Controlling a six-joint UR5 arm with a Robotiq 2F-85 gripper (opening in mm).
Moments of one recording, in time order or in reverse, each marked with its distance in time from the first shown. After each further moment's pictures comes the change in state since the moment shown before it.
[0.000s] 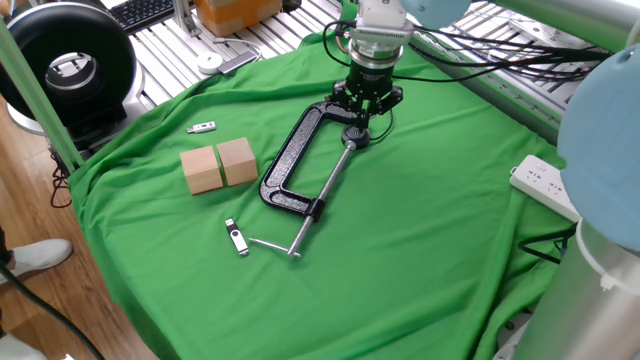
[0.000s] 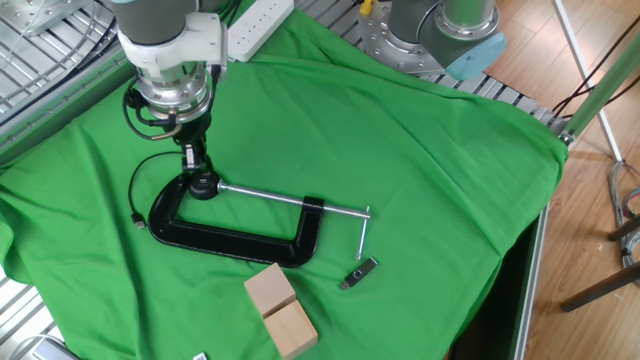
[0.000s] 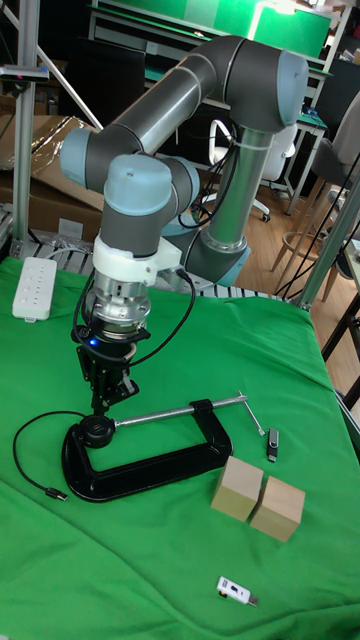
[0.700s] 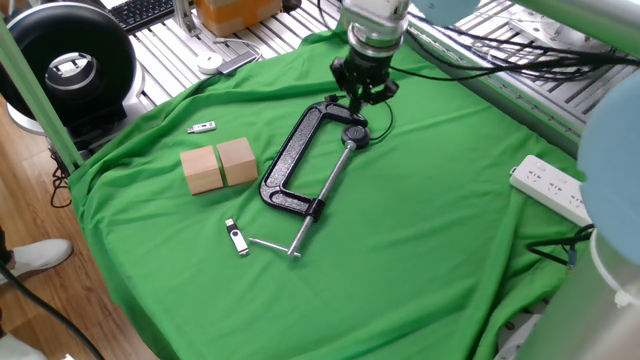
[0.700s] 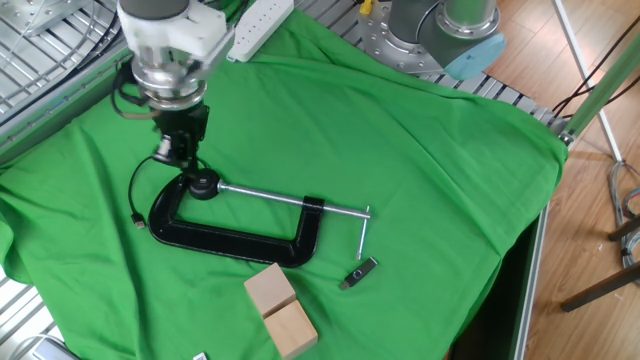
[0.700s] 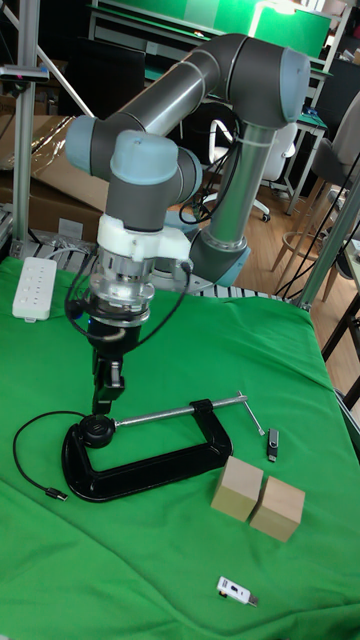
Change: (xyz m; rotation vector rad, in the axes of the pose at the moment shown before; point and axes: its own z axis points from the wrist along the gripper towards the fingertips) arm 0.025 -0.019 -0.028 0.148 0.081 0.716
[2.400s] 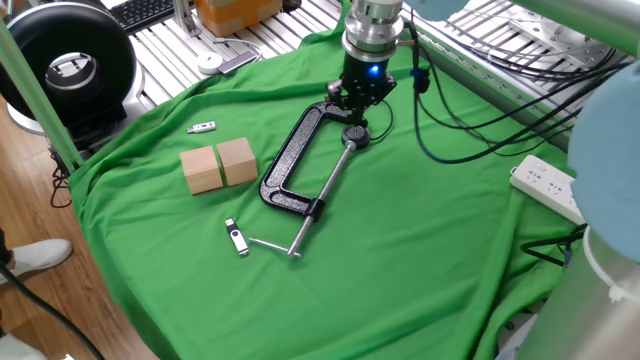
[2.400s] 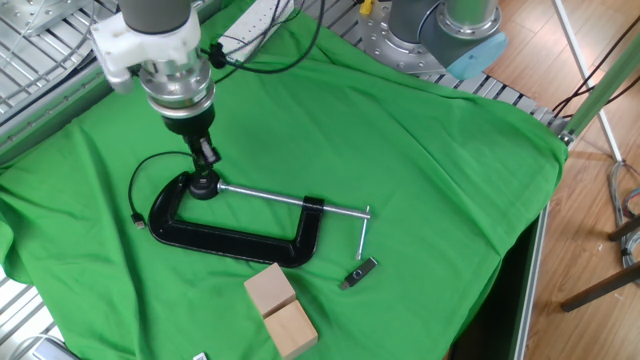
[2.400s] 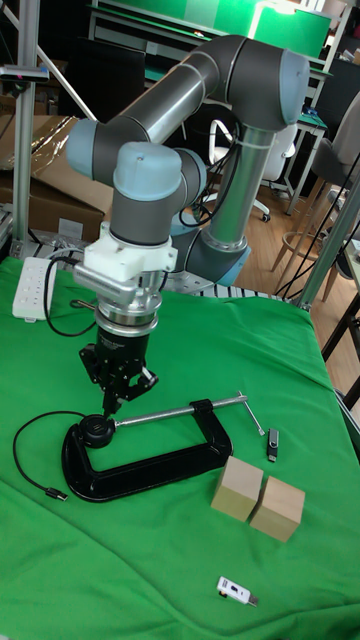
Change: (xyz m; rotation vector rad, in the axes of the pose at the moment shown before) arm -0.027 0.015 0.011 -0.124 0.075 2.129
